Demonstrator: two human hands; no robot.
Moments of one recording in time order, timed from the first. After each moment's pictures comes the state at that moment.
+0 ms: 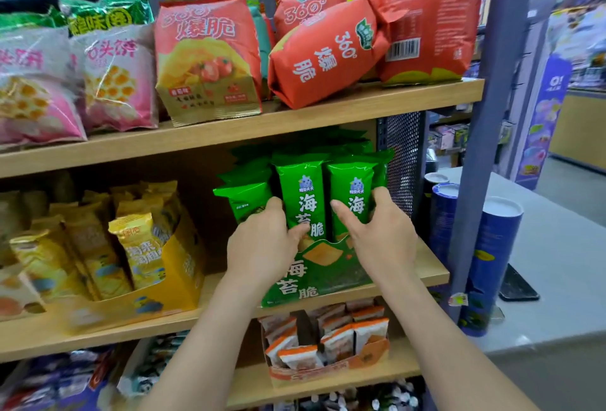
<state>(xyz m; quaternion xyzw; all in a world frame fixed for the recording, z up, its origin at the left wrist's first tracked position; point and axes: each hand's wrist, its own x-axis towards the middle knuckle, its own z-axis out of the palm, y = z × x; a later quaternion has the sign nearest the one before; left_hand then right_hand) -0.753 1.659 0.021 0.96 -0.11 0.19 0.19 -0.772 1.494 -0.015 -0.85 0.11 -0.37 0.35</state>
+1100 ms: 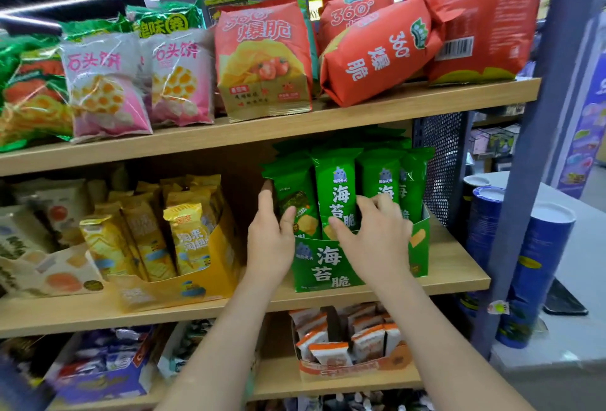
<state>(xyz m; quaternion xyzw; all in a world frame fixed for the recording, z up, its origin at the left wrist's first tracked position) -0.733 1.700 -0.010 0.84 -0.10 0.27 0.46 -0.771 1.551 -0.009 -0.91 0.07 -0.32 0.25</state>
